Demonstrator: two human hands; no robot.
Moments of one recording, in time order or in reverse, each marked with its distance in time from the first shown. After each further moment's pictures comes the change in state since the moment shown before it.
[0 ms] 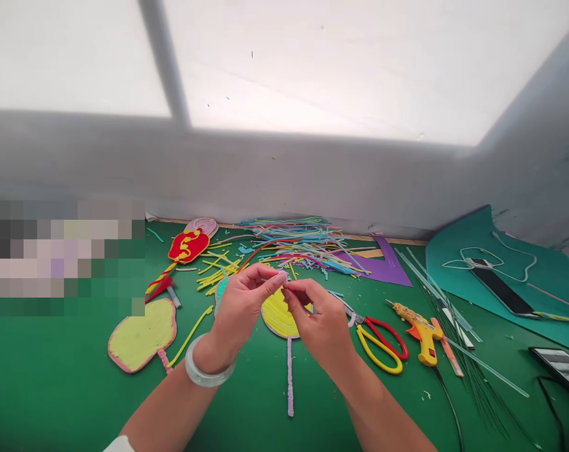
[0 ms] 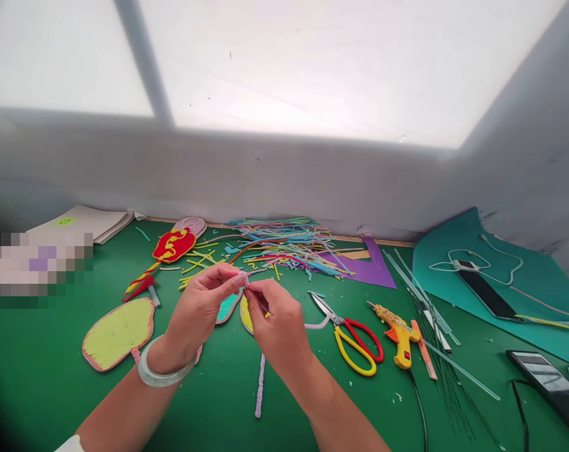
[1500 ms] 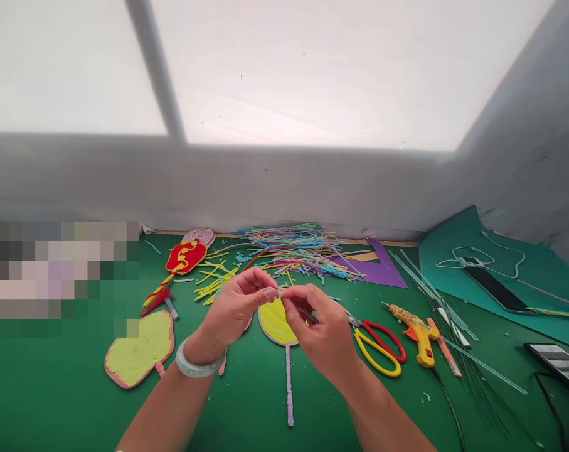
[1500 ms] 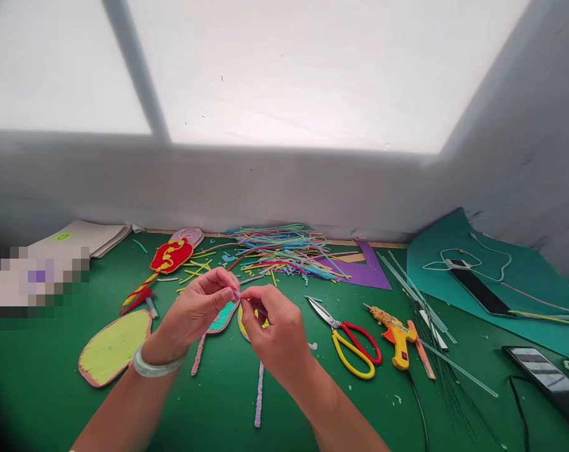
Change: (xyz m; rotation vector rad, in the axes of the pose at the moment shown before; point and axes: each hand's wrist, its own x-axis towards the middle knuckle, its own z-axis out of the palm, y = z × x) left_hand 0.008 0.011 -0.010 -0.059 -0.191 -0.096; right_hand -0.001 -0.012 -0.013 0.051 0.020 -0.047
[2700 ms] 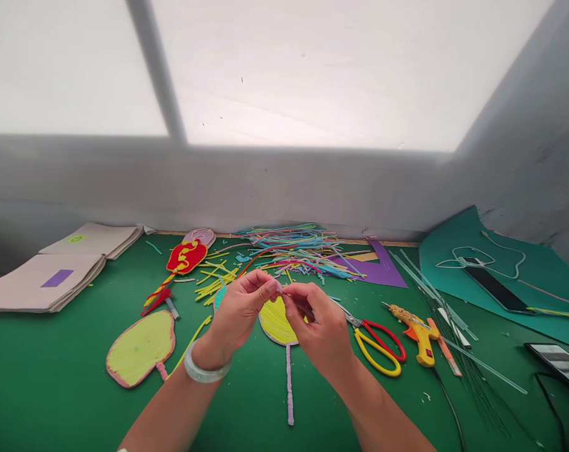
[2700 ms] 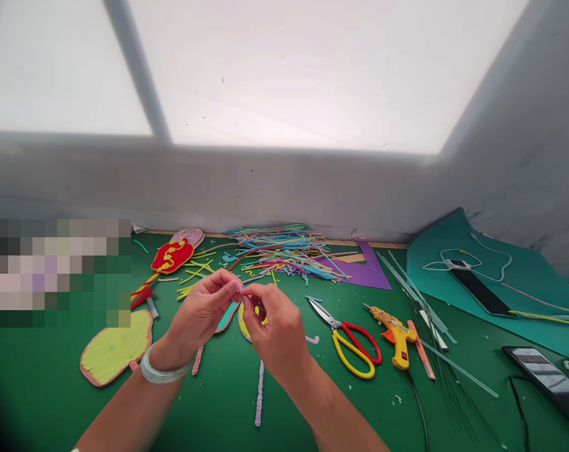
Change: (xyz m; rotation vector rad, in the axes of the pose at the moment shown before) left_hand 0.000 -0.013 0.006 -0.074 0.059 0.015; right_hand -0.002 0.008 0.006 -0.135 0.086 -0.153
